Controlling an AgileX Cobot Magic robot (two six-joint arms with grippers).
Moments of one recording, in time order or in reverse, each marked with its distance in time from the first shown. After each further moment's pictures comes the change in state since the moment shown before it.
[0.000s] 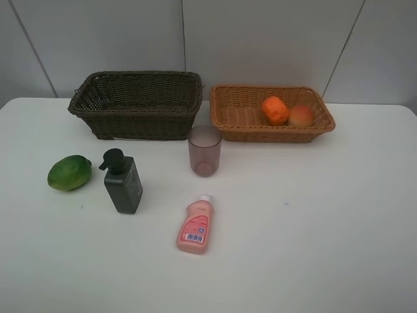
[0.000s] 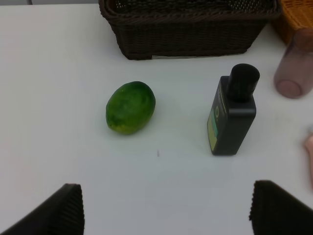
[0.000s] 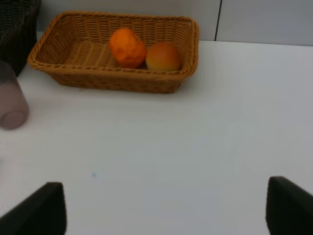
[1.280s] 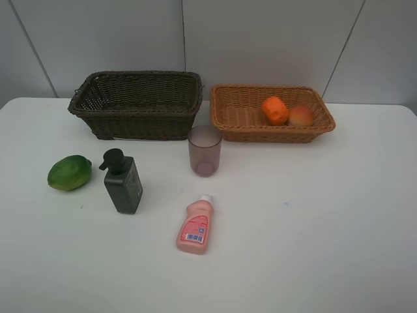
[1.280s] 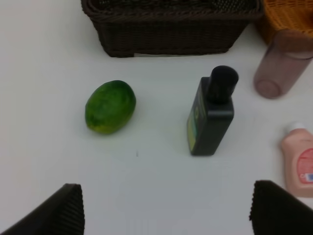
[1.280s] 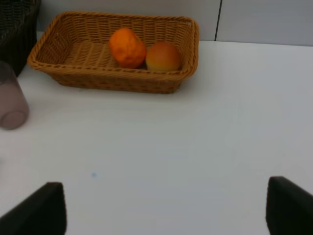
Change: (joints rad) left arm 0.000 0.097 -0.035 -0.071 -0.024 0.000; right arm 0.000 0.000 0.000 0.000 0.000 0.000
